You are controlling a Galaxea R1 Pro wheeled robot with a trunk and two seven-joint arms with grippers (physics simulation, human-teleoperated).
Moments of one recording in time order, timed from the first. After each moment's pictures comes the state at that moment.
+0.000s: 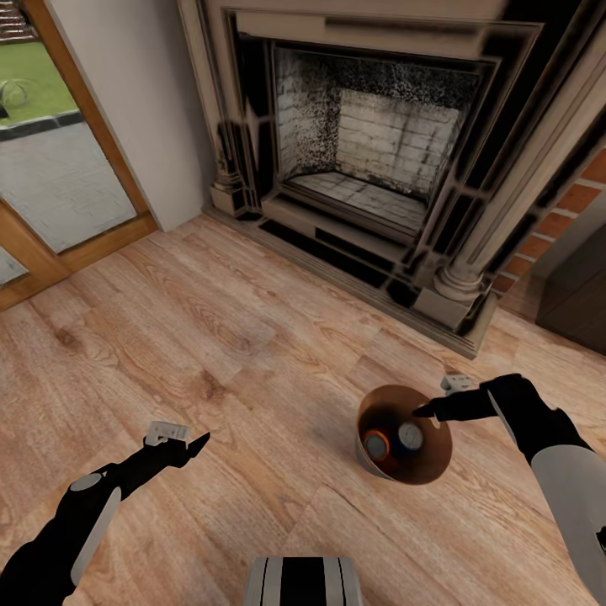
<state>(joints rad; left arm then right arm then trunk) -0.36 0.22 0.05 -1.17 0.17 0.28 -0.47 -0.91 -0.31 -0.02 -0.68 0.26 0.80 0.83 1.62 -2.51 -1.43</state>
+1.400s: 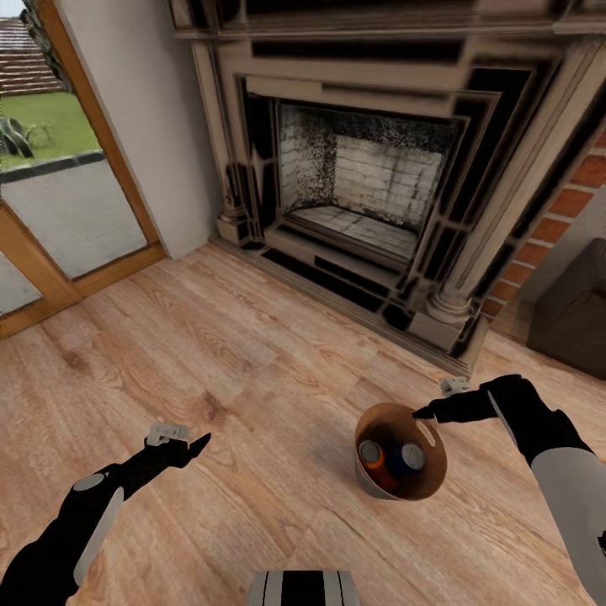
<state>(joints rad) -0.36 0.21 0.05 -1.17 0.16 0.29 -0.45 -0.90 -0.31 -0.02 -0.70 0.26 0.83 0.83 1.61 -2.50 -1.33</state>
